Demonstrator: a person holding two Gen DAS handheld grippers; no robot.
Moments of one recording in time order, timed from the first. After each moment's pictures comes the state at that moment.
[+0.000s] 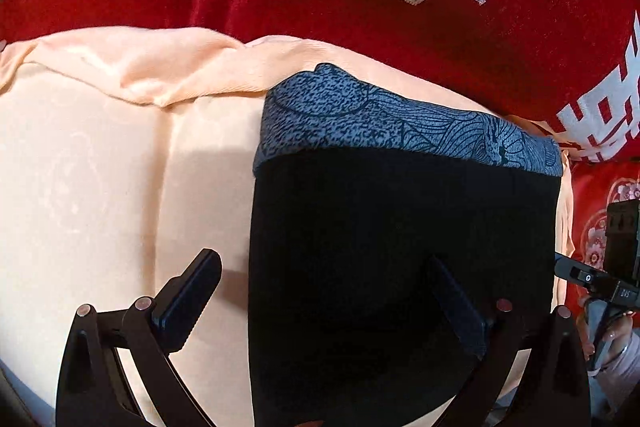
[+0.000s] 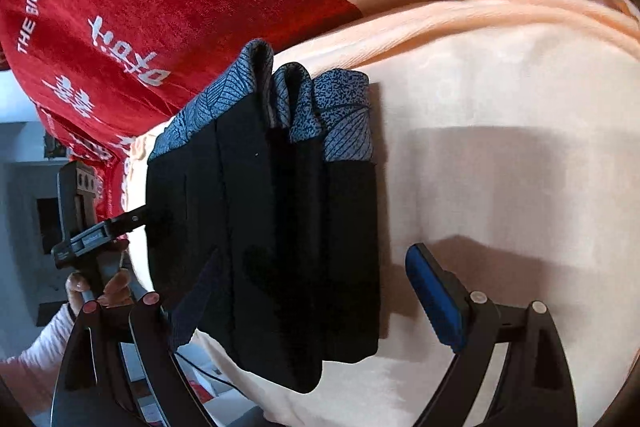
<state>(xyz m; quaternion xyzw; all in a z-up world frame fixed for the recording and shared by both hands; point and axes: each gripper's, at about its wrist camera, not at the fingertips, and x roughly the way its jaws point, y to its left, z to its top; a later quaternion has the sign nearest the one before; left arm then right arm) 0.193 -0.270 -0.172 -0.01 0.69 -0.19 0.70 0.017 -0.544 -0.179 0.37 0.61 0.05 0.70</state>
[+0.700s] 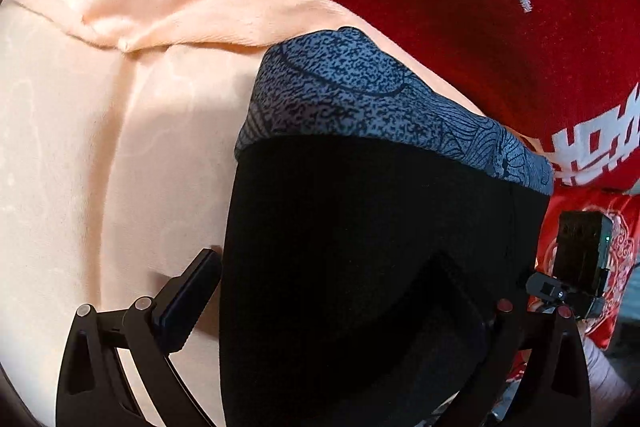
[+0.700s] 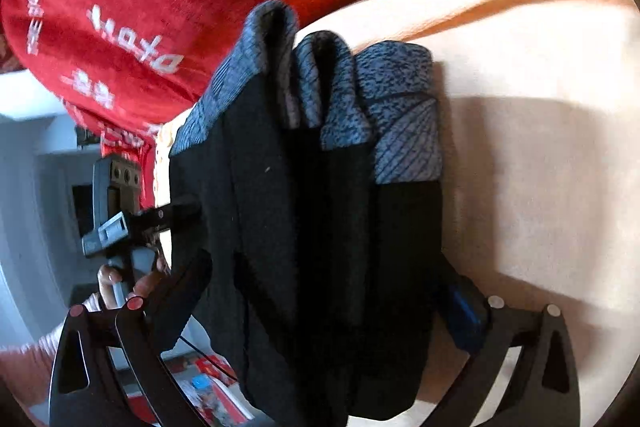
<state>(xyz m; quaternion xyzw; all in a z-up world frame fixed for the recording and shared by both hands) 0.193 -0.259 -0.209 -0.11 0.72 -0.21 0.65 0.042 -0.529 -0.211 0.42 0.61 0.11 0.66</state>
